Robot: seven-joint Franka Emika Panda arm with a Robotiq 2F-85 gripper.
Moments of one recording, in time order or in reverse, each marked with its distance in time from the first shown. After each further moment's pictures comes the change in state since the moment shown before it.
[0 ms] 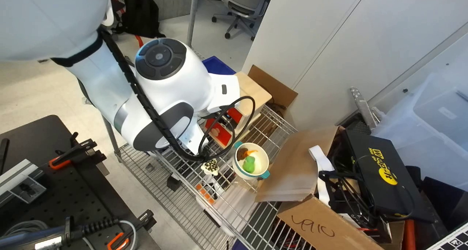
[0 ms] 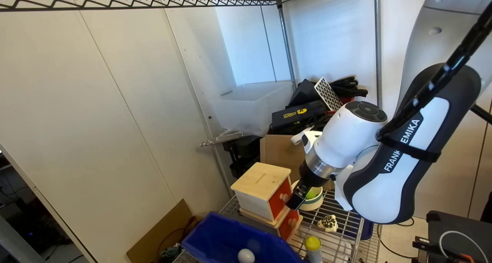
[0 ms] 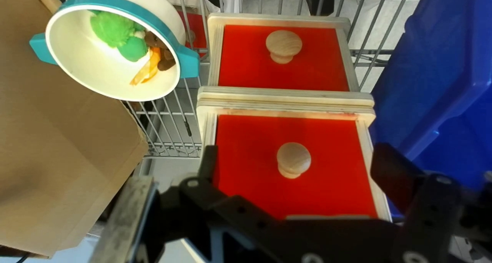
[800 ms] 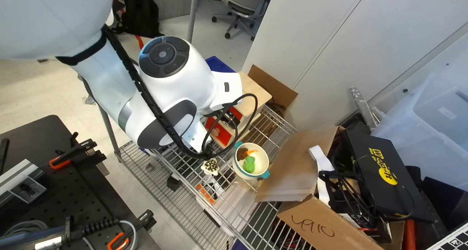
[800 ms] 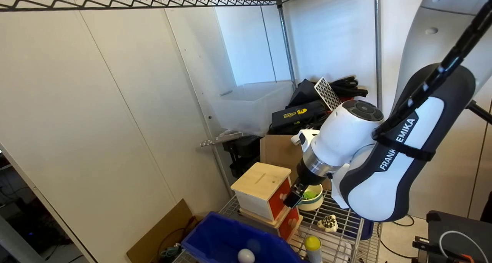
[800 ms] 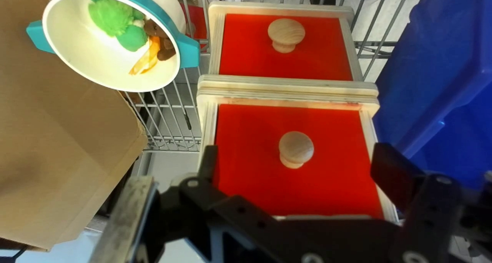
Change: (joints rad) arm 0.001 0.008 0.000 0.022 0.000 -0.003 -0.004
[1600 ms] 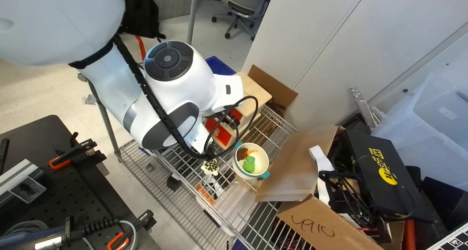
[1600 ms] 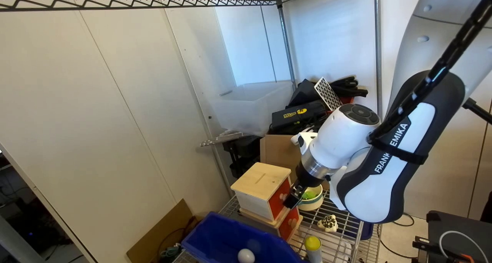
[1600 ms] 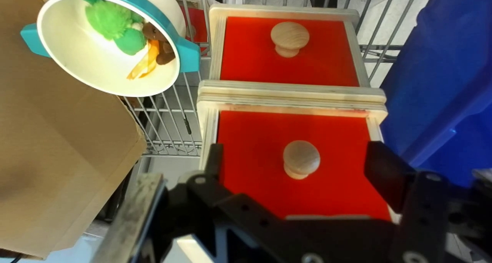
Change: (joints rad) arm 0.000 0.032 -0.002 0.027 0.000 -0.002 -0.003
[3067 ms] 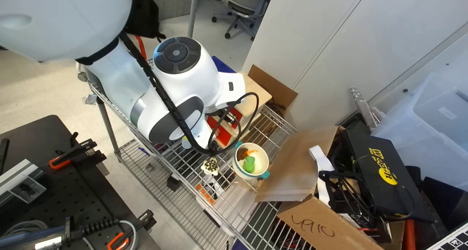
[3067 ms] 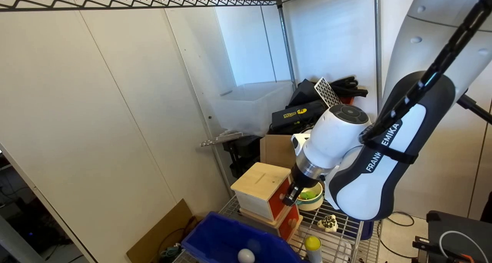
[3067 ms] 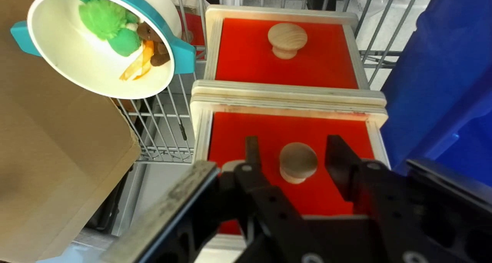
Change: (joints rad) arm 0.012 0.016 -0.001 0.044 0.001 -0.064 -0.005
